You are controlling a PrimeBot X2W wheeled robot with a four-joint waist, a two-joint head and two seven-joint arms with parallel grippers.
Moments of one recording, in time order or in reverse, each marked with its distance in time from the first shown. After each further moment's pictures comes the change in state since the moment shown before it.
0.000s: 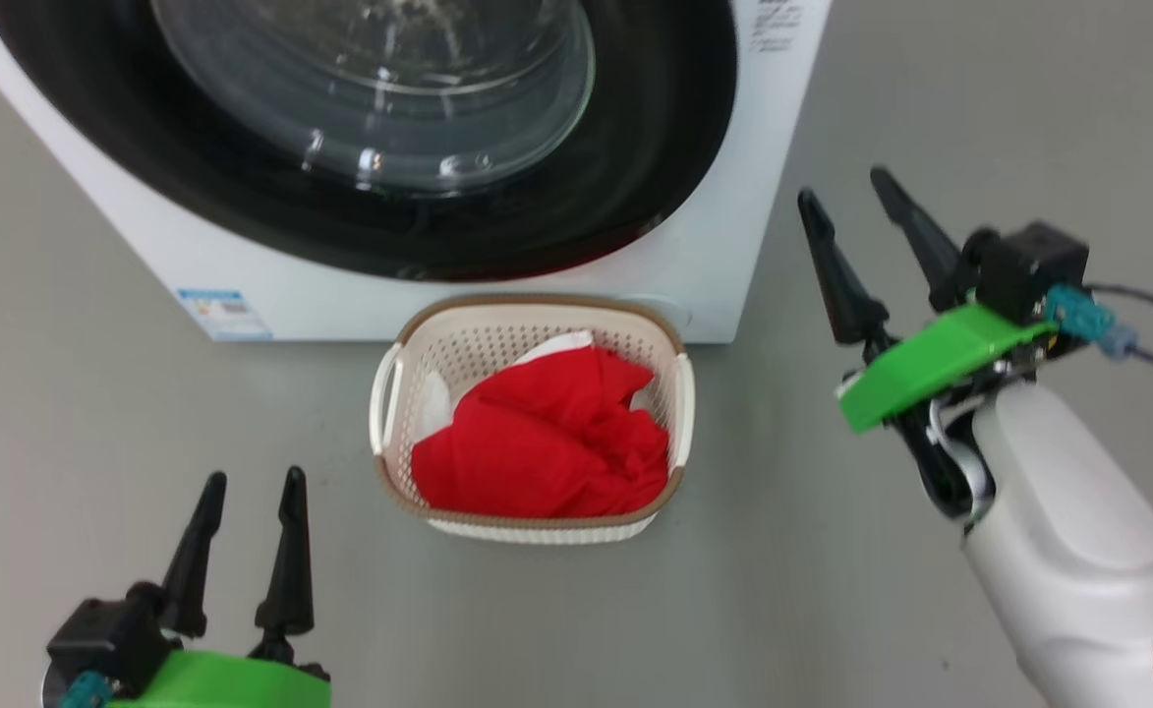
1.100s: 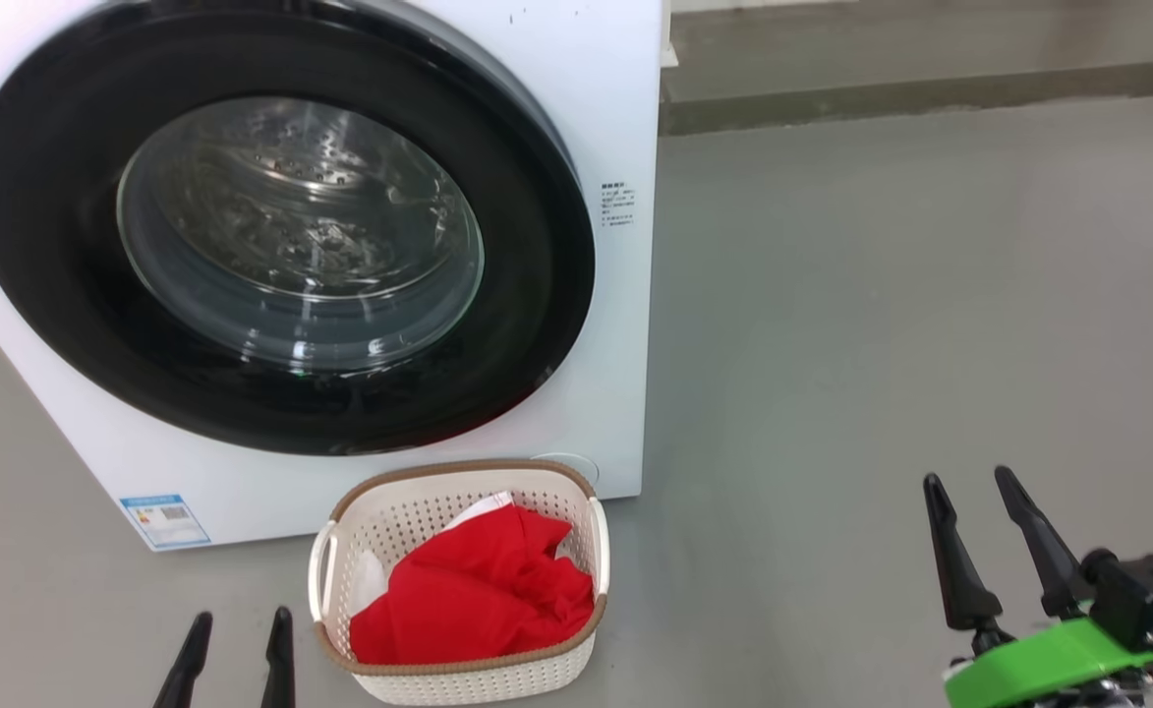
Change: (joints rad) left arm 0.245 0.014 0.034 -0.080 0.062 0.000 0.000; right arm 0.661 0.043 -0.292 -0.379 -0.129 0.000 0.000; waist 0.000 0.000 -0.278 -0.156
